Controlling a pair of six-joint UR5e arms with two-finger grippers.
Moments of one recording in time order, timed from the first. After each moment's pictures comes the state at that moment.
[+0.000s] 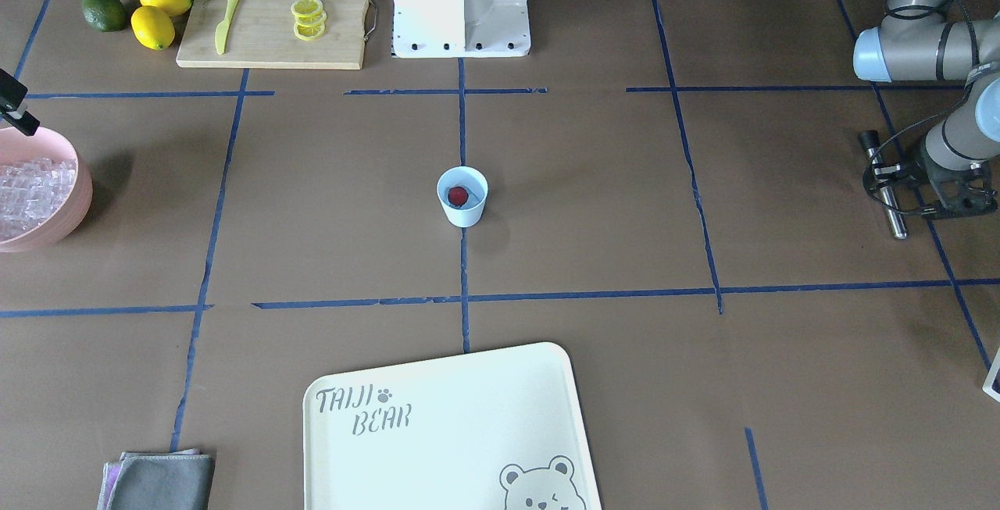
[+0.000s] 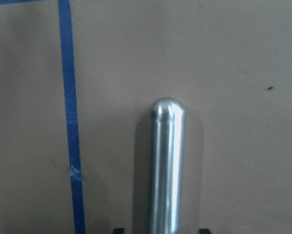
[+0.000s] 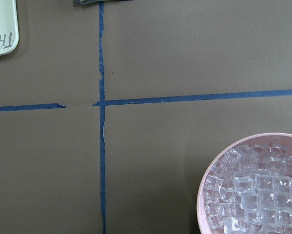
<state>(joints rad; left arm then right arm) -1.06 -1.56 -1.55 -1.76 -2.15 -0.50 1.24 -1.61 2.10 -1.55 2.35 0.64</state>
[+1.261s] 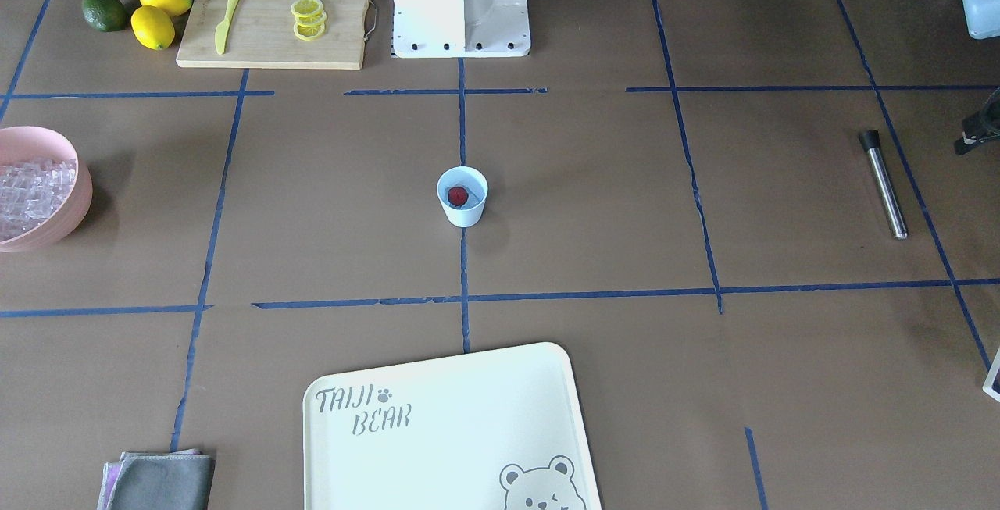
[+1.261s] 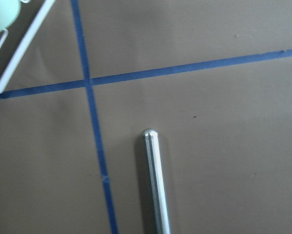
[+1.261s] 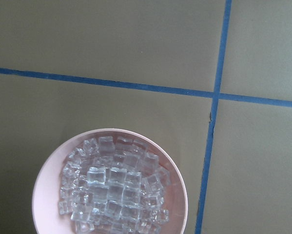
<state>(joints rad) -1.41 -1.54 -1.71 -1.56 -2.35 -0.02 1.49 -1.60 1.87 -1.76 2.35 0.00</state>
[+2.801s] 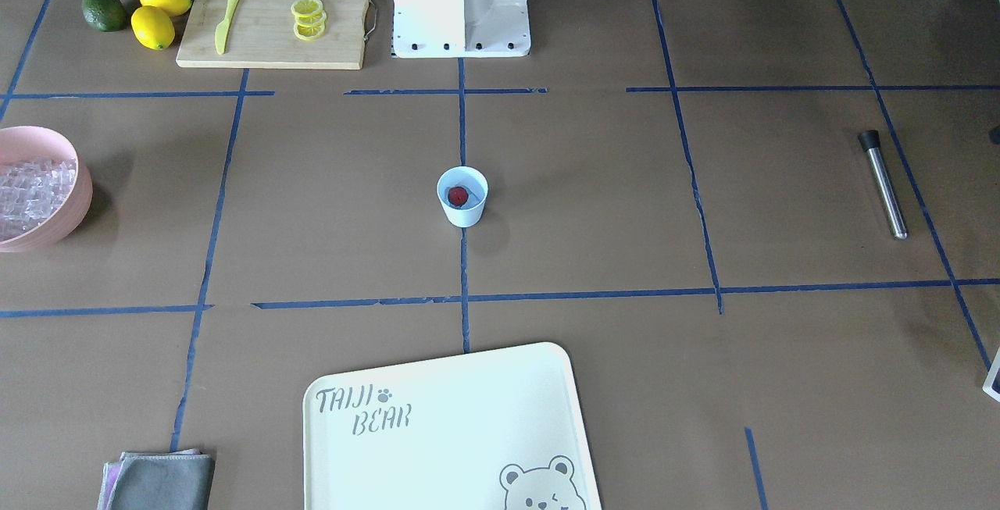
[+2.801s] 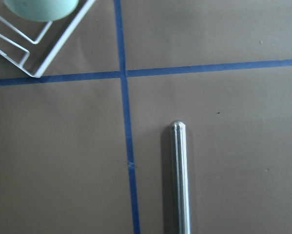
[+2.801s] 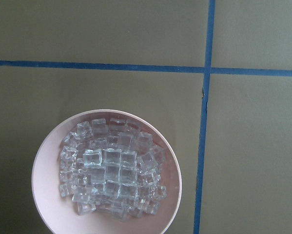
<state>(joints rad) -1.51 -1.52 -1.70 -1.54 -2.40 0.01 1.53 -1.60 1.88 -1.88 2.38 -0.03</state>
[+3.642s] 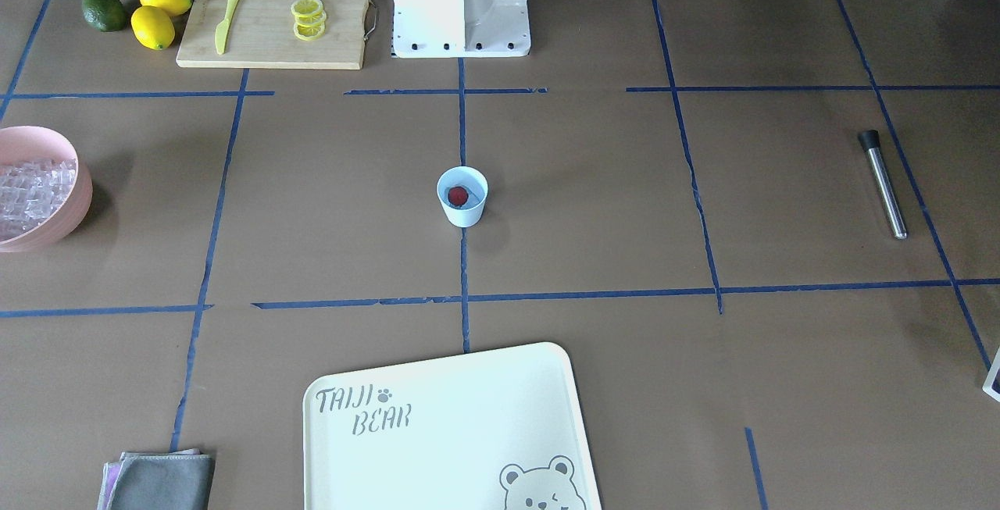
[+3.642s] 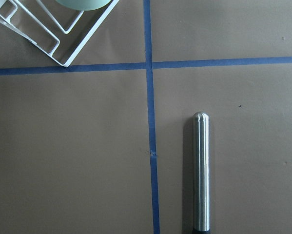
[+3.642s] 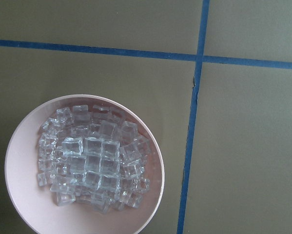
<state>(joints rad) -1.53 -1.50 -1.72 -1.53 -2.39 0.02 1.53 -1.61 1.83 -1.88 2.37 -0.11</state>
